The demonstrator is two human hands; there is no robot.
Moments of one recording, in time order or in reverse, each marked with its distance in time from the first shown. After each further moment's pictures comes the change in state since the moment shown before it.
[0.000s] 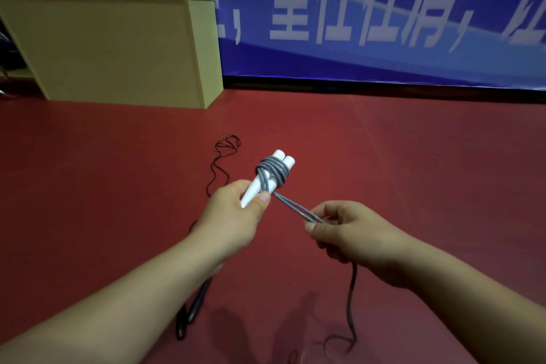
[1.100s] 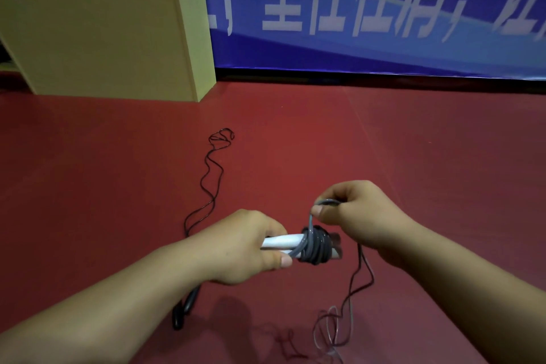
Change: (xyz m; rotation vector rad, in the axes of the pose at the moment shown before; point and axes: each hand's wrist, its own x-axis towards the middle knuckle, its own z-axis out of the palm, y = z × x) left_hand -0.024 0.018 -0.003 0.626 -0.629 0.245; right_hand -0.006 -0.005 -0.016 -0.261 0.256 -0.057
